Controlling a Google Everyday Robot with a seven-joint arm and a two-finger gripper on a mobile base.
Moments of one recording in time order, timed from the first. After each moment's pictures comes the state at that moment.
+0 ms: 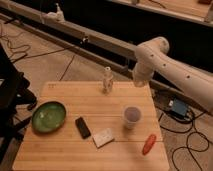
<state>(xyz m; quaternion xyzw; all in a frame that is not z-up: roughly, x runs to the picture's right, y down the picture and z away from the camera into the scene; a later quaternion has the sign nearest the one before) 0.231 -0.021 0.752 -0.19 -0.13 -0.59 0.78</state>
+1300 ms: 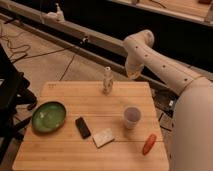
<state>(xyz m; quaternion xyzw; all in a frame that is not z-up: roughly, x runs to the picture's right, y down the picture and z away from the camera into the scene) 0.161 -0.056 0.827 -0.20 -0.15 -0.64 0.72</state>
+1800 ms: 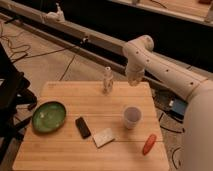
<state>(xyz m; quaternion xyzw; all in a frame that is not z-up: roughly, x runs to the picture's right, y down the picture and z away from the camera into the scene) 0.201 -0.016 0.790 -0.25 -0.14 -0.64 0.71</state>
